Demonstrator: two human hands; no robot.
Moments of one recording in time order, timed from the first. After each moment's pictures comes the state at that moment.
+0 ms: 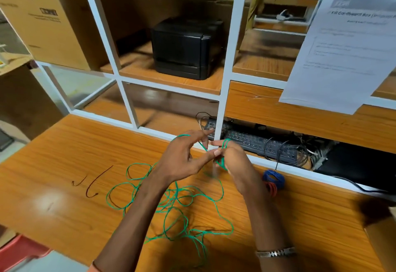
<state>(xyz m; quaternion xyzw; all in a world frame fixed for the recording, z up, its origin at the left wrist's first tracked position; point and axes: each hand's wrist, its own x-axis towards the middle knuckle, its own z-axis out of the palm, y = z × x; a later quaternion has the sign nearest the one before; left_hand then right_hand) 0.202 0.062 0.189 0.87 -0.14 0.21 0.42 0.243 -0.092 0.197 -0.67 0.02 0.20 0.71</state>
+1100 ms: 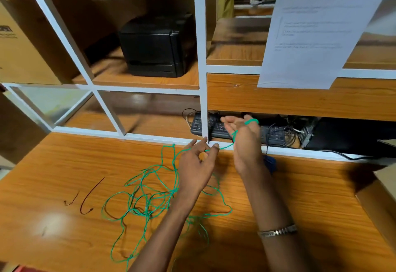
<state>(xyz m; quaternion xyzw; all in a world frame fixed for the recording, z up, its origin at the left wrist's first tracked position) 0.212 -0.012 0.139 0.84 0.07 0.16 0.51 0.264 -0.127 0.205 -0.51 0.10 -0.05 0.85</state>
